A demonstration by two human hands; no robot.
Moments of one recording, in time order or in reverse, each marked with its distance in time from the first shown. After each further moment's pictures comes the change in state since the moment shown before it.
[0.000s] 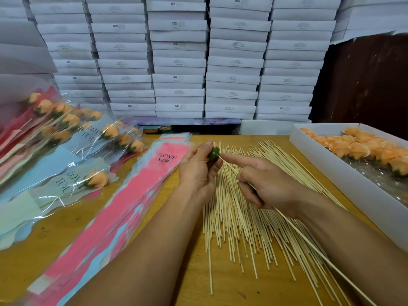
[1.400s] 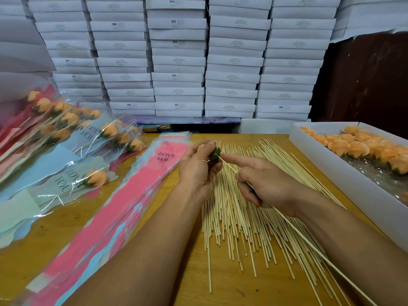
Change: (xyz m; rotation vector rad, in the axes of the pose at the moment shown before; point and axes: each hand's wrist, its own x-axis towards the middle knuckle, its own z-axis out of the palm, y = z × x) left_hand 0.000 -0.002 -0.001 0.116 -0.029 0.037; right_hand 0.002 0.003 0.000 -0.014 0.004 0.017
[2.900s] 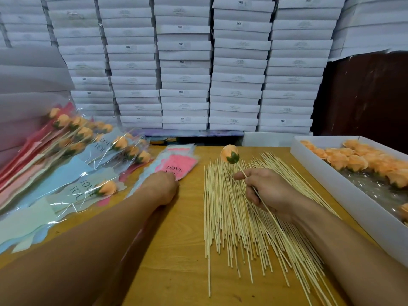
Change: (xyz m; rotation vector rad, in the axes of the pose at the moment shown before) left_hand 0.059 0.052 -0.089 2.239 -0.094 0.215; right_hand 0.014 0.021 -0.018 0.115 0.181 0.127
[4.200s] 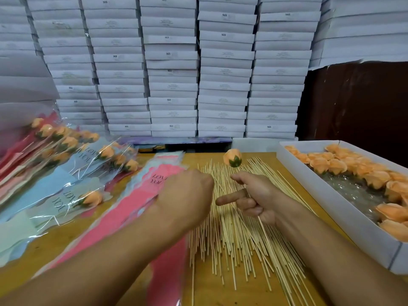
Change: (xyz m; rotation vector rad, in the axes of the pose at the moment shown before) left_hand -0.108 0.102 -0.074 0.193 0.362 0.246; right_hand 0.002 -0.009 -0.008 0.366 -0.074 0.236
